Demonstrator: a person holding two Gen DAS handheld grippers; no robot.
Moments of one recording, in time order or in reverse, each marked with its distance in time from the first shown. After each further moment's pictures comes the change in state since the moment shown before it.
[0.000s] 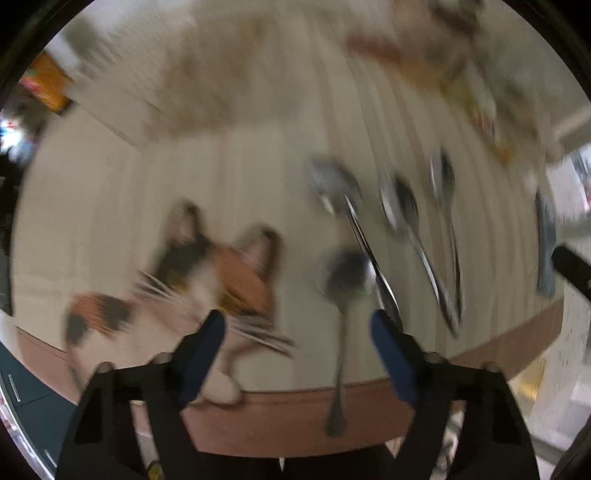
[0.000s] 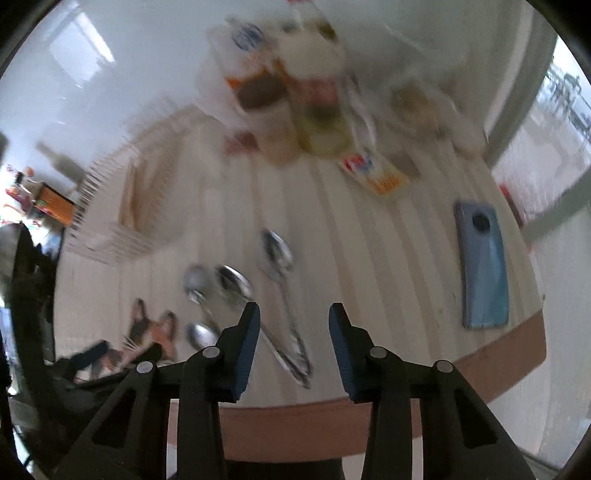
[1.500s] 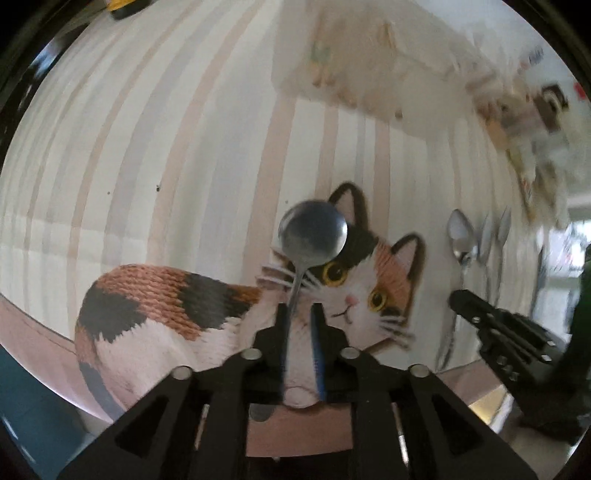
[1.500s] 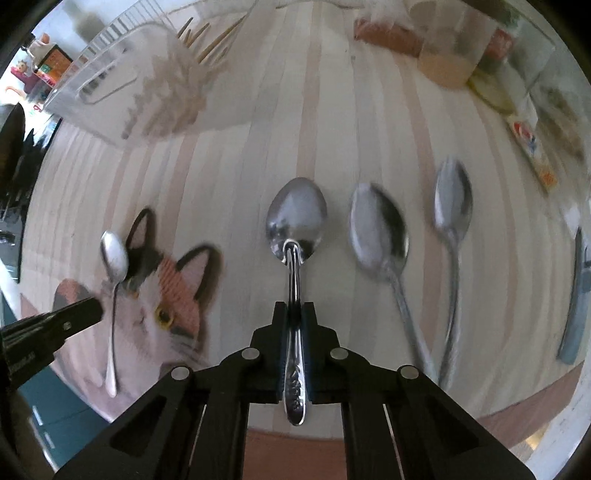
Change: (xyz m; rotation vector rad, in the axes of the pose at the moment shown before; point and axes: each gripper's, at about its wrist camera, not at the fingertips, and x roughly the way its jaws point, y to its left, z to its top) left arm -0.008 0.178 -0.019 -0.151 0.112 -0.210; right arm 0.116 0.144 -0.039 -0.290 0.232 -0.002
